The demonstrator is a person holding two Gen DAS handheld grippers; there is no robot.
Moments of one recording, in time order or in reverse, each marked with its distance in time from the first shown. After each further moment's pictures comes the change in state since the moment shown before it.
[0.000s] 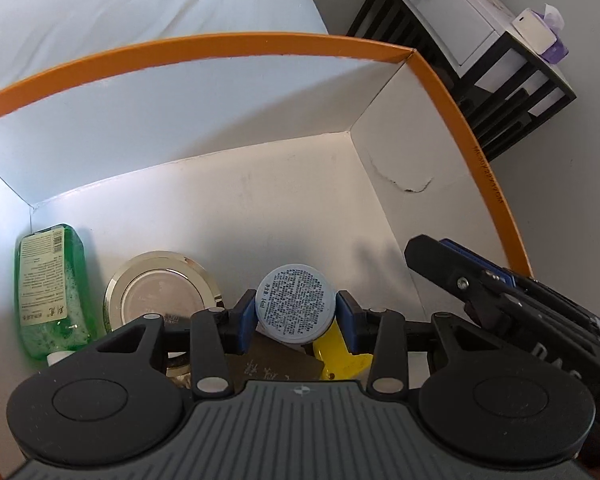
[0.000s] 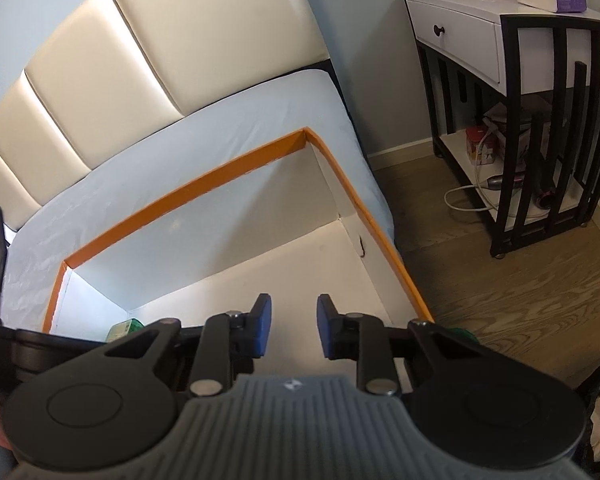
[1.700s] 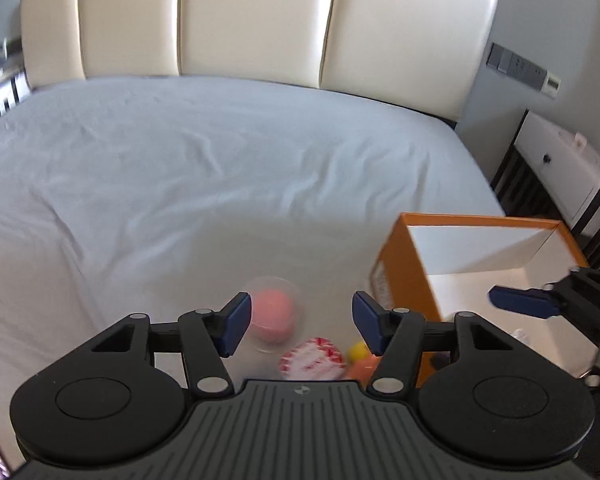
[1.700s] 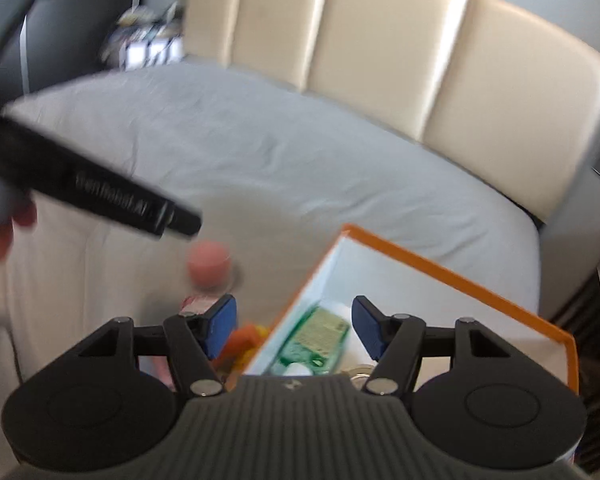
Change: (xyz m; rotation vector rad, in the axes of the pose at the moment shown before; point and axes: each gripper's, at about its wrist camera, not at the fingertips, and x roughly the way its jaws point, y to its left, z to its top) left arm -0.194 0.160 -0.099 -0.140 -0.468 0.364; right arm -0.018 0.240 -0.070 -0.926 0.021 0.179
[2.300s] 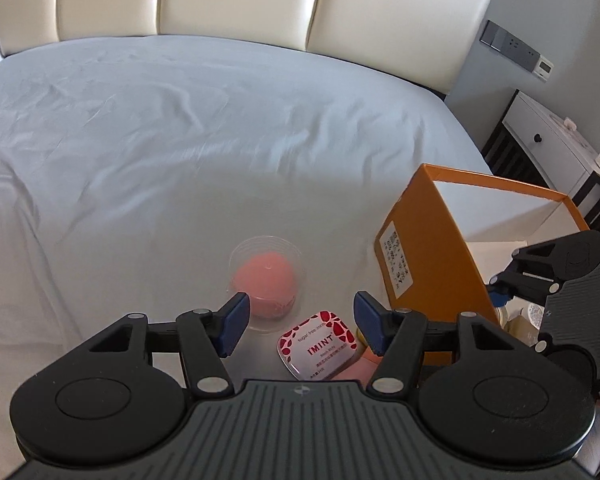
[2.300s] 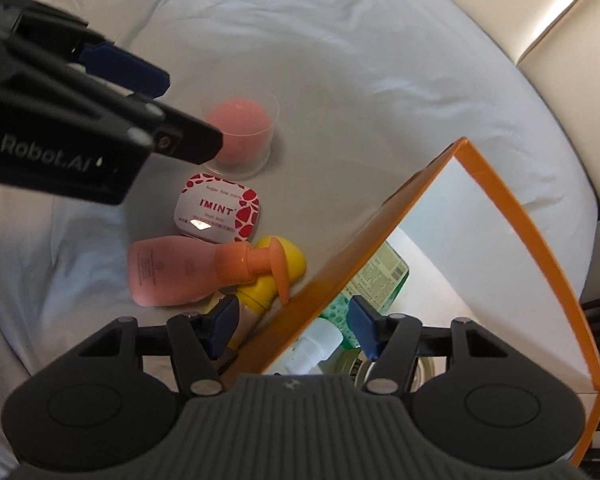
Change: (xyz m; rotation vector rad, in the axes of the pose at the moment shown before) left arm 0.056 0.024 -0.029 -0.055 0.079 -0.125; right arm 0.096 0.014 0.009 -0.206 0.435 0.105
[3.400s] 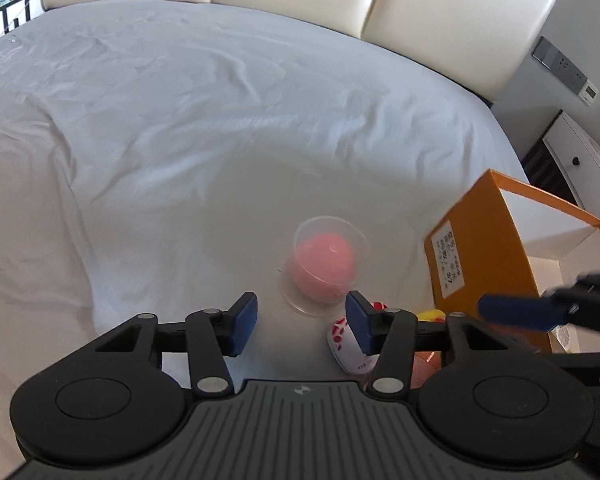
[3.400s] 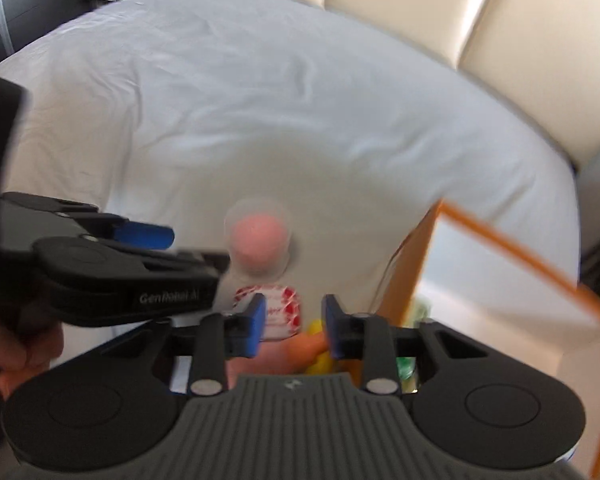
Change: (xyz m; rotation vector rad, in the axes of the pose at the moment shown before) left arm 0.000 0.040 -0.003 -0.136 0.044 0.066; right arm -0.044 0.022 0.032 0.340 -0.153 -0.023
